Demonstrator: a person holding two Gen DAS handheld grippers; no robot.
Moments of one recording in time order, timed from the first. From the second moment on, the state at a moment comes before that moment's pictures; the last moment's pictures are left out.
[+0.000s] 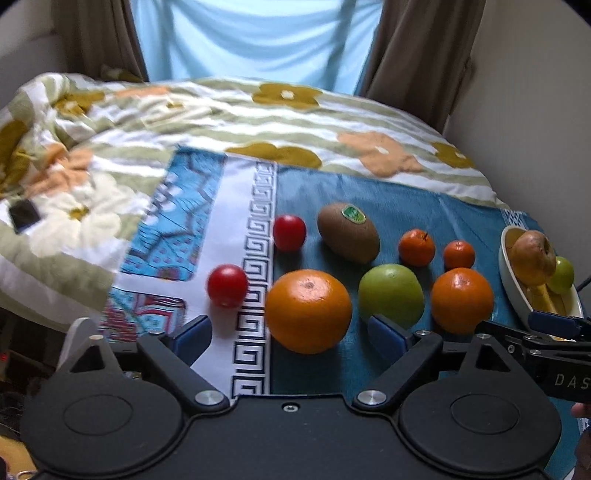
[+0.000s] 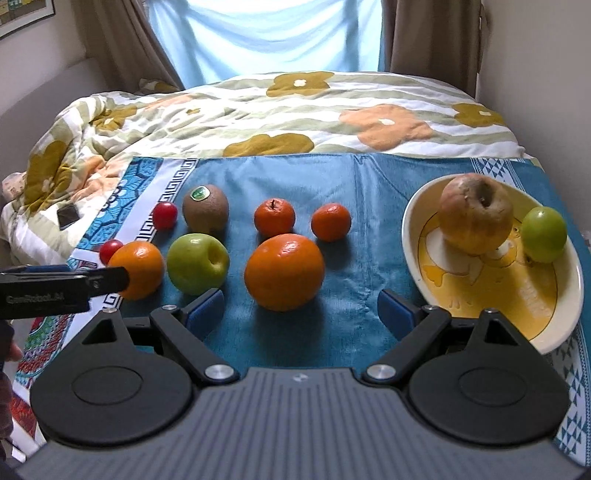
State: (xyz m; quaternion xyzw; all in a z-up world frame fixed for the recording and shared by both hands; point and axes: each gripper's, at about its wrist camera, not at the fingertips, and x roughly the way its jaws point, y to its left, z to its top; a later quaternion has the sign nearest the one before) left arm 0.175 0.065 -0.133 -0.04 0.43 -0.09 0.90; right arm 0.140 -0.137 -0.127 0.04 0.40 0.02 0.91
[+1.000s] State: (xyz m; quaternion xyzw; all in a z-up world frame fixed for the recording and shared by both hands) left arm 0.180 0.064 -0.148 0.01 0.44 -0.14 0.88; right arm 0.176 -0.125 -0.148 0.02 0.42 0.02 0.91
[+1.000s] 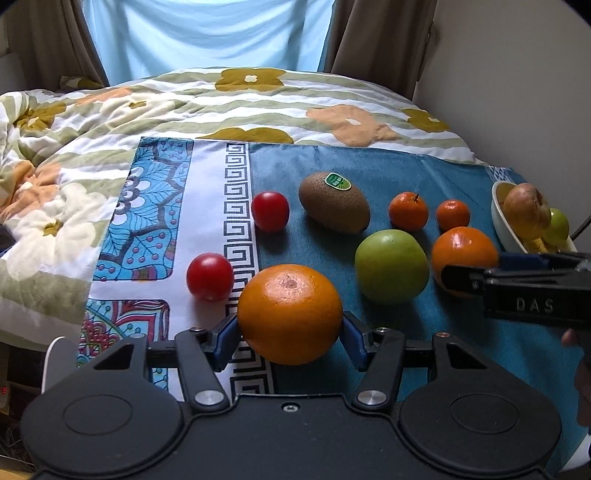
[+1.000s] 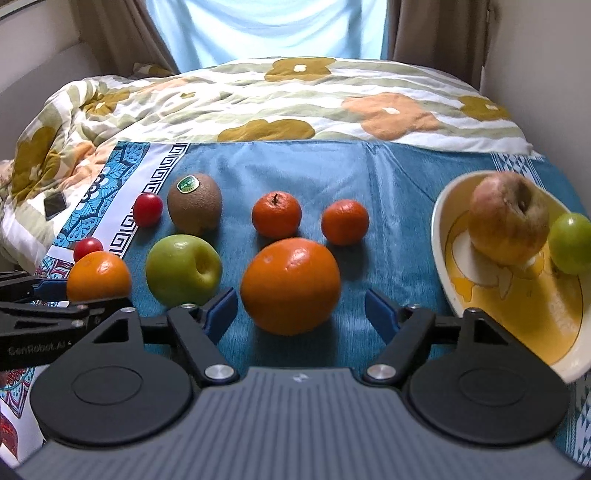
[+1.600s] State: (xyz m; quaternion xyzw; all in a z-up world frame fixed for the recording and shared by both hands) left arm 0.146 0.060 -0.119 0.04 0.38 -0.10 0.92; right arm 0.175 -0.129 -0.146 0.02 0.41 0.05 0.91
